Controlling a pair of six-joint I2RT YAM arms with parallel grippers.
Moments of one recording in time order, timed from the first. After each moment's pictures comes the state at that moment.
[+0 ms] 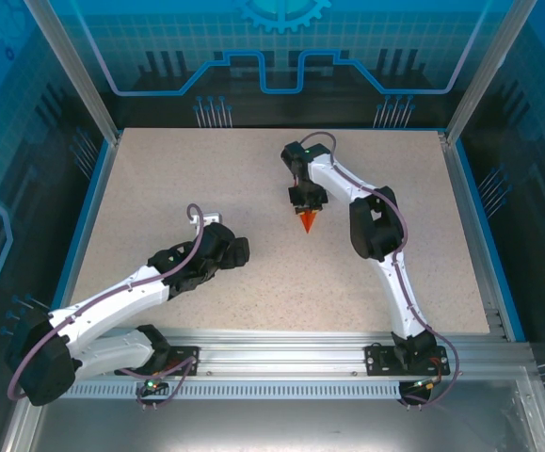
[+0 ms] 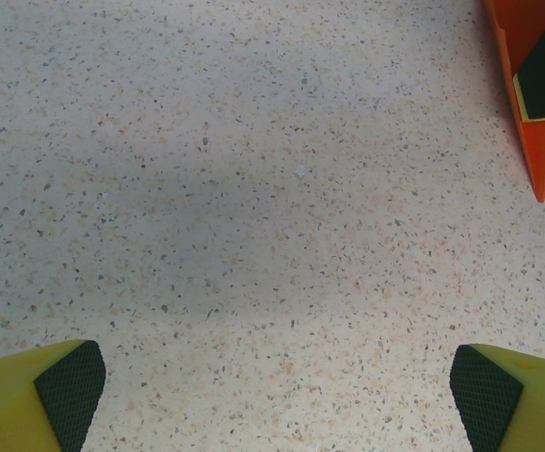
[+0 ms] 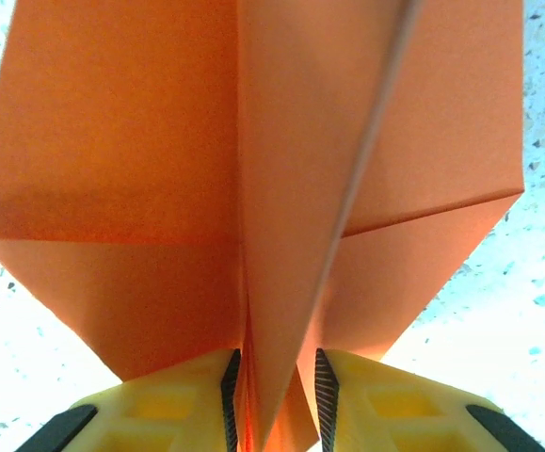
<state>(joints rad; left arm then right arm) -0.70 1.09 0.70 -0.51 -0.38 -0.74 0.48 2.44 2.15 -1.23 0.08 0.38</state>
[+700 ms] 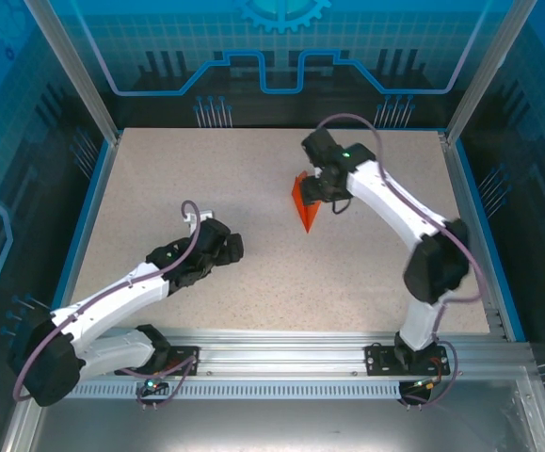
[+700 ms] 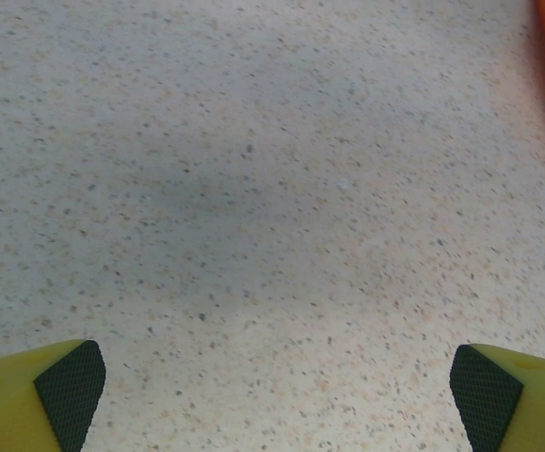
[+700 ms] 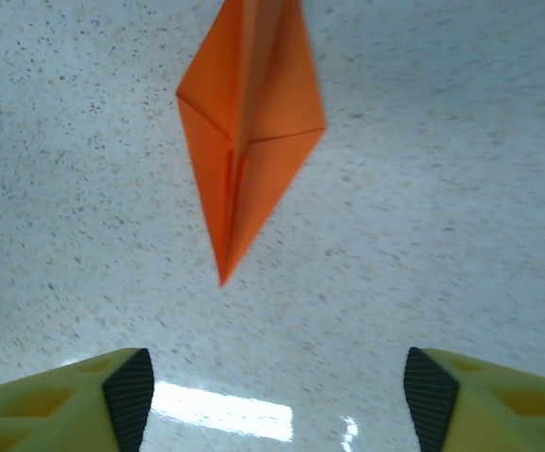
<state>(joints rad) -0.62 1.10 0.71 -0.53 -0.38 -0.74 0.52 1.76 1.66 -1.06 0.20 0.32</state>
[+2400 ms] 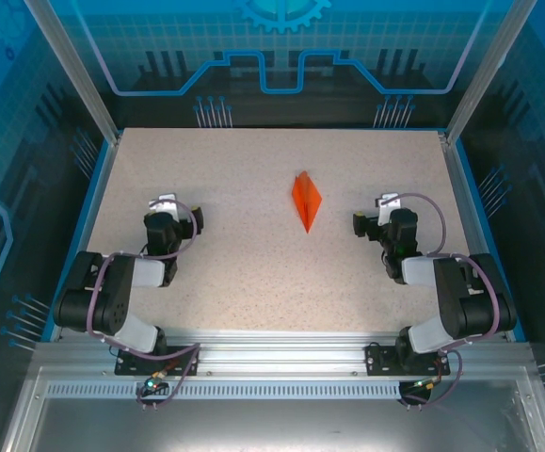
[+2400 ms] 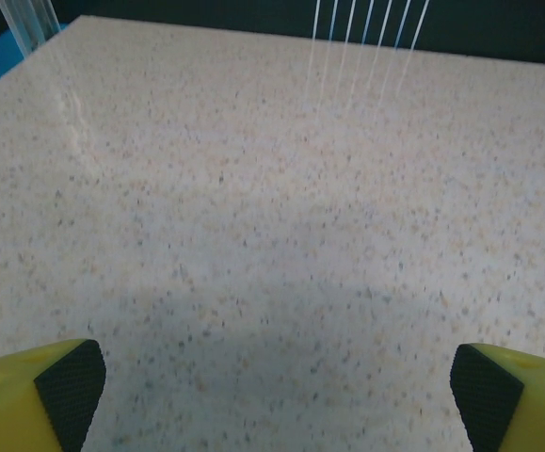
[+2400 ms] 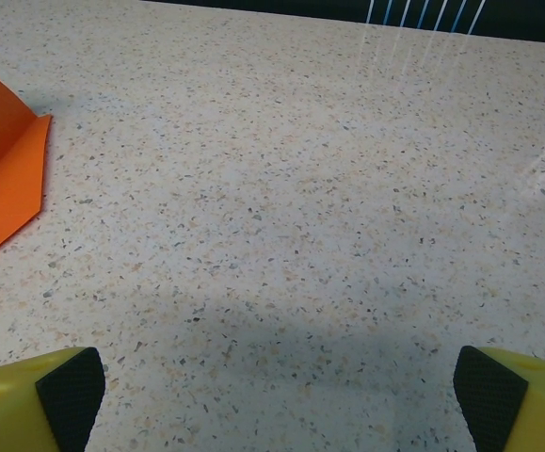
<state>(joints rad) -0.04 1.52 0.37 0.78 -0.18 -0.14 0.08 1.49 0.40 0.65 0.05 -0.04</state>
